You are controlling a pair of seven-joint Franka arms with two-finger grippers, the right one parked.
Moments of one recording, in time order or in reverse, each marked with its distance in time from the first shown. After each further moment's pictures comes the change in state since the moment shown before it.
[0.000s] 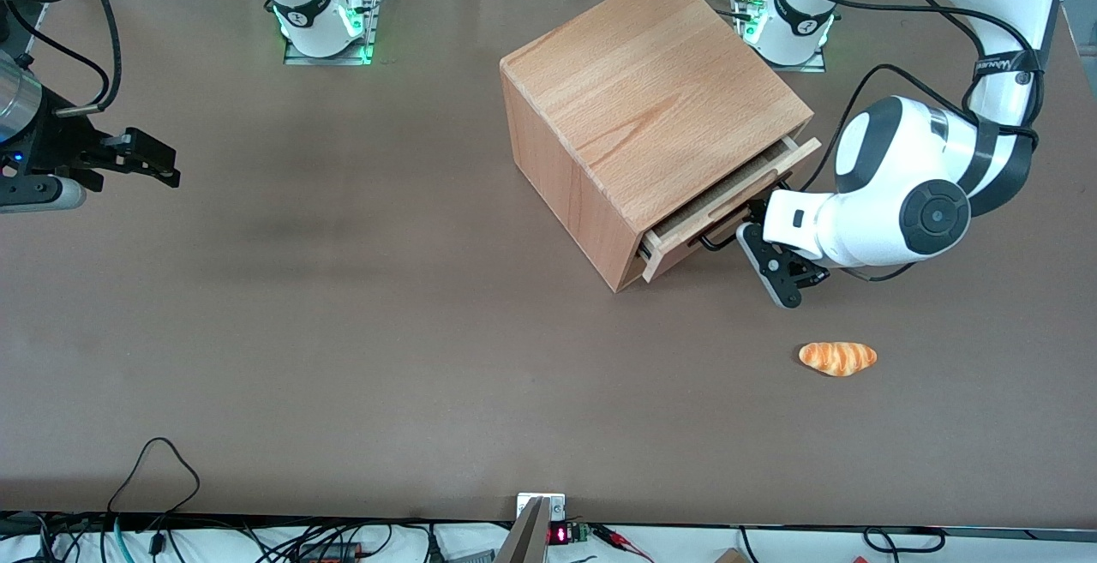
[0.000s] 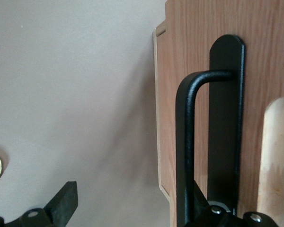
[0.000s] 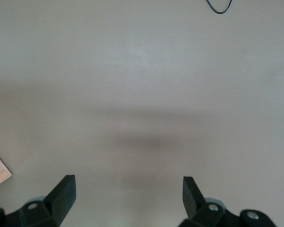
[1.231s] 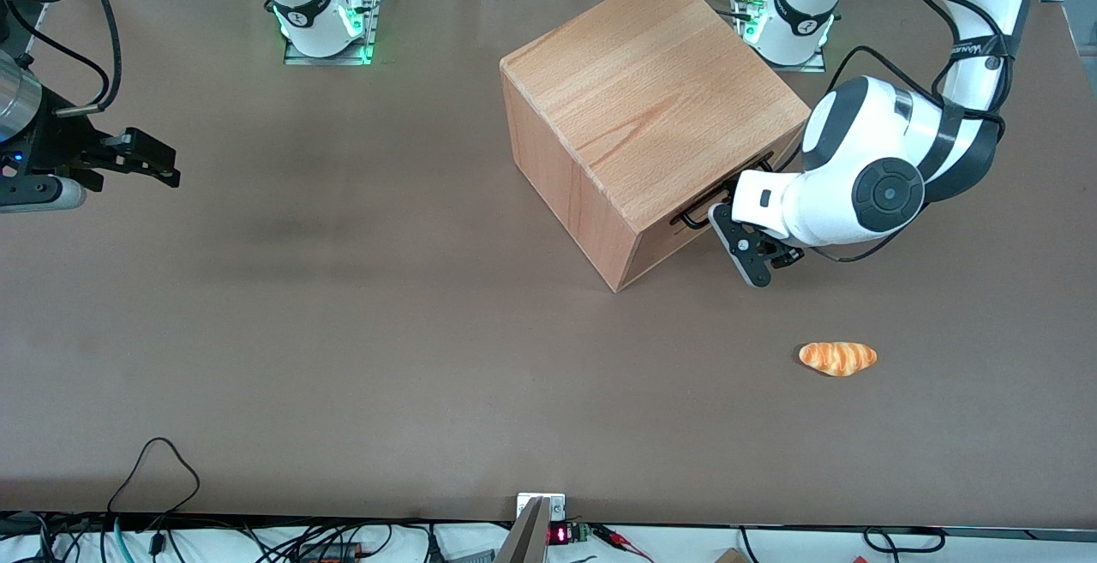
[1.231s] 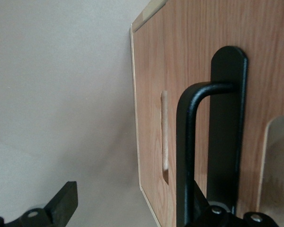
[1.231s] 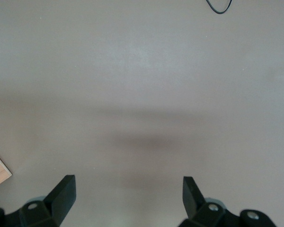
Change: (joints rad) arm -0.063 -0.045 -0.005 -0.065 0.001 -0.010 -0.062
